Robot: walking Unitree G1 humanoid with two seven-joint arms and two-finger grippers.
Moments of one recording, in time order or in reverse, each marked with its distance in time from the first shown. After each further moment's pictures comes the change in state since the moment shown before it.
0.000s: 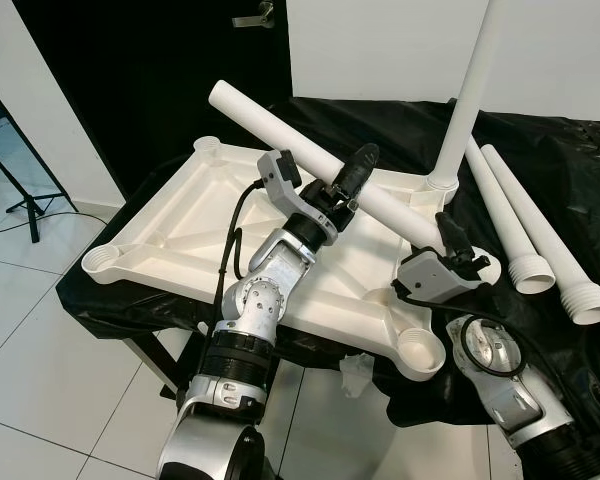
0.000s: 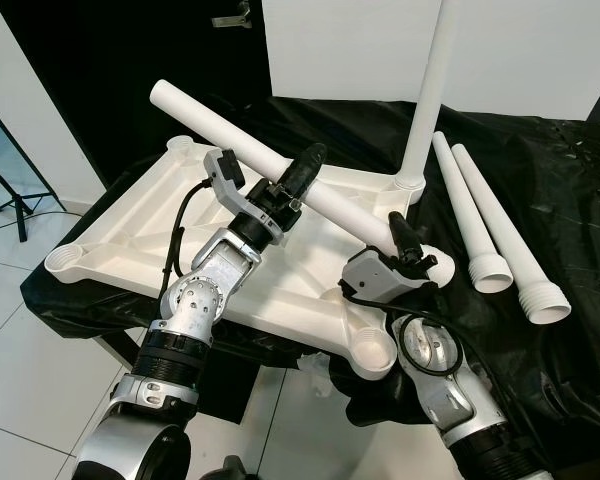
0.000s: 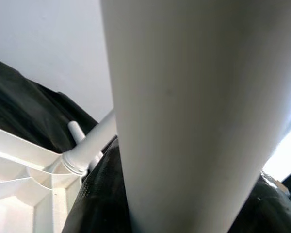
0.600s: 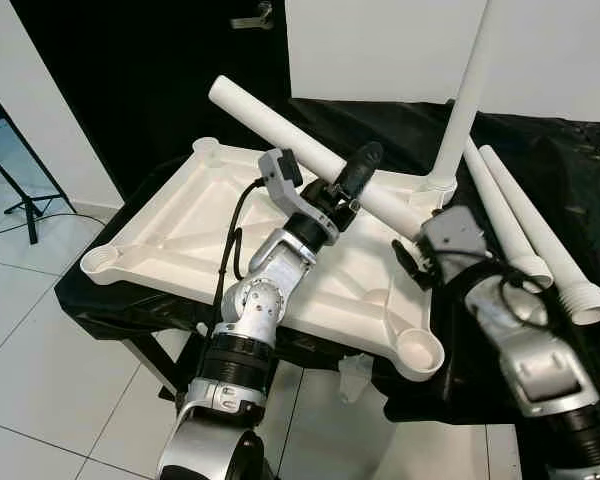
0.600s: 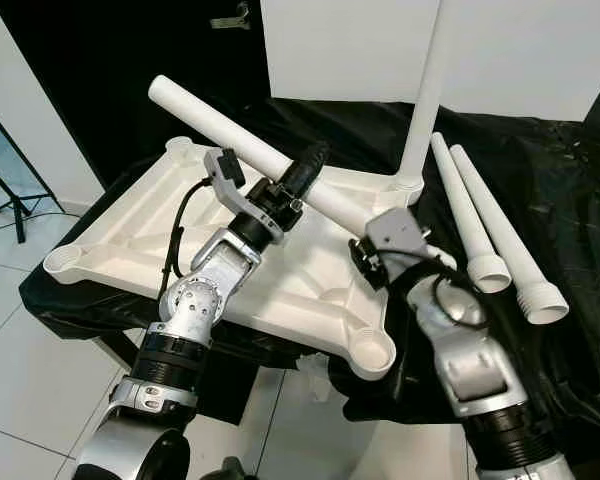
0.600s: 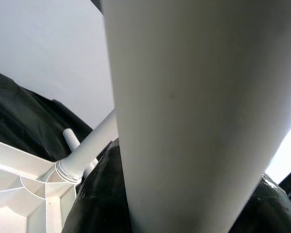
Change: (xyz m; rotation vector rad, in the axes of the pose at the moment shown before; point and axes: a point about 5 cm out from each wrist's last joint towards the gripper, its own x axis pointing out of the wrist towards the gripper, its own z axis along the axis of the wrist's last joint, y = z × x) left arm -0.001 -0.004 0.003 0.006 -0.019 -0.016; right arm 0.014 -0.040 0.019 0.406 0.045 0.421
